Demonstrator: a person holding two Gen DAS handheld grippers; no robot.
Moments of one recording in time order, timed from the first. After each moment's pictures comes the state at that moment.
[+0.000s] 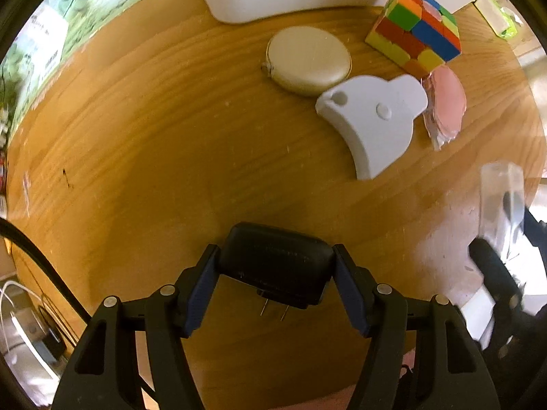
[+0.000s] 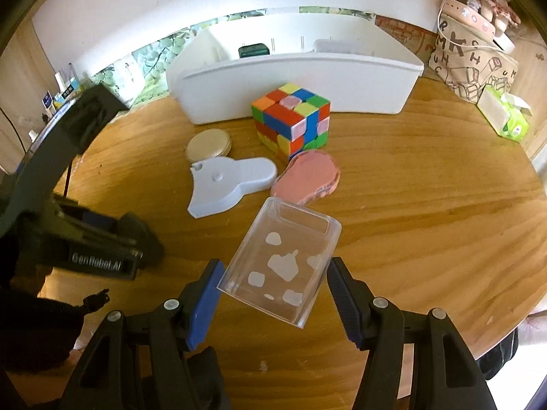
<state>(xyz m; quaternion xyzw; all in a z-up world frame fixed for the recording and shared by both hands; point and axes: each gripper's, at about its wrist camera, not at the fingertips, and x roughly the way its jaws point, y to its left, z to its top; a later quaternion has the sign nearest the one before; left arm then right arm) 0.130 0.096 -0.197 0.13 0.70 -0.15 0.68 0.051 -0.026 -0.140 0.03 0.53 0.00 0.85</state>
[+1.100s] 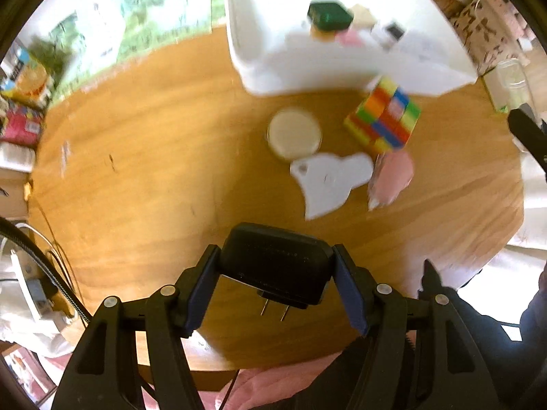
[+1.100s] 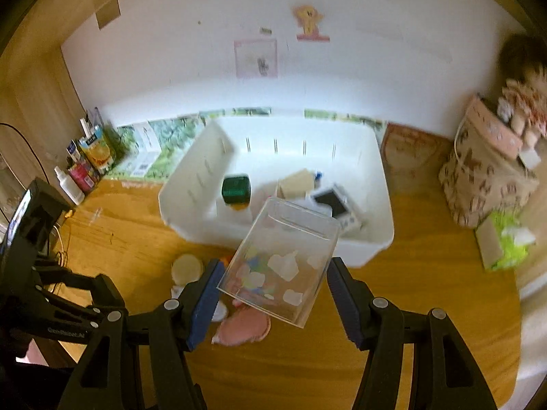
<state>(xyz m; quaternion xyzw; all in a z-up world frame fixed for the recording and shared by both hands) 0.124 0.118 -0.093 0.04 0.68 -0.09 0.73 0.157 -0.099 -0.032 -0.03 0.45 0.10 0.89</state>
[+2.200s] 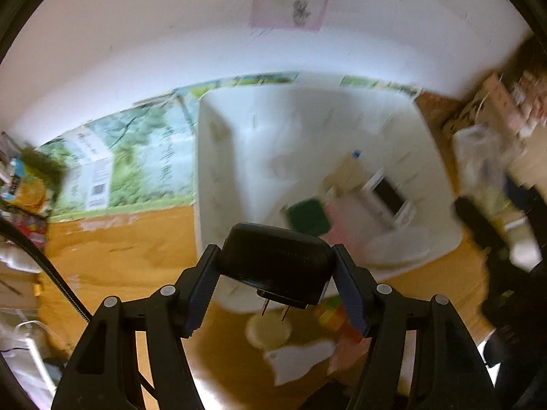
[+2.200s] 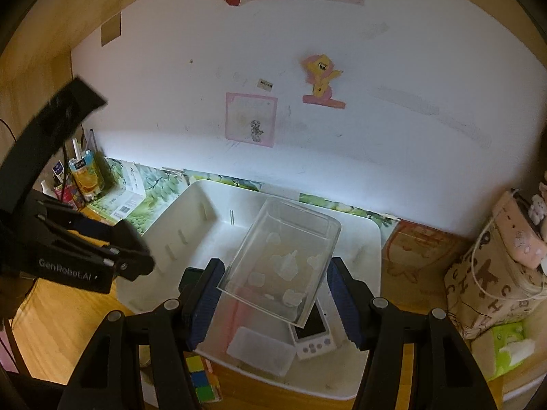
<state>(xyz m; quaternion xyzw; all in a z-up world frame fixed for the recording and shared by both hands) 0.287 0.055 -0.067 0.00 0.56 -0.10 0.82 0.259 -0.111 -0.034 -0.09 0.35 0.14 0.92</state>
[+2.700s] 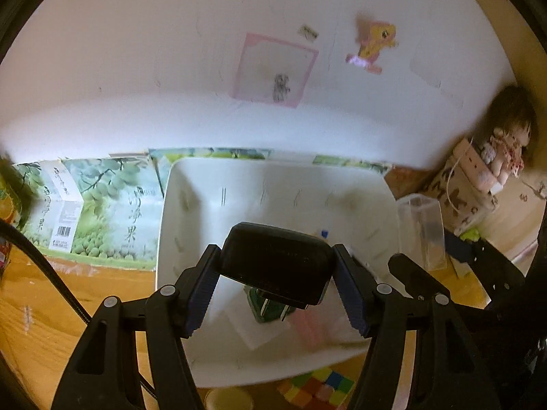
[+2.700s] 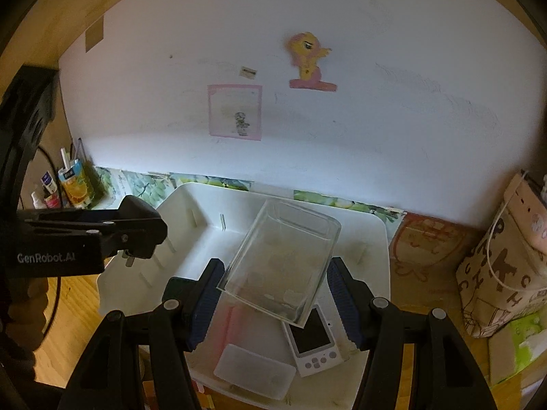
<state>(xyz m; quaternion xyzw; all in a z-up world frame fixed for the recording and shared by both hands) 0.289 0.055 -0.071 -0.08 0.41 -0.13 0.90 0.276 -0.121 -0.059 -0.06 0.34 0.13 0.93</state>
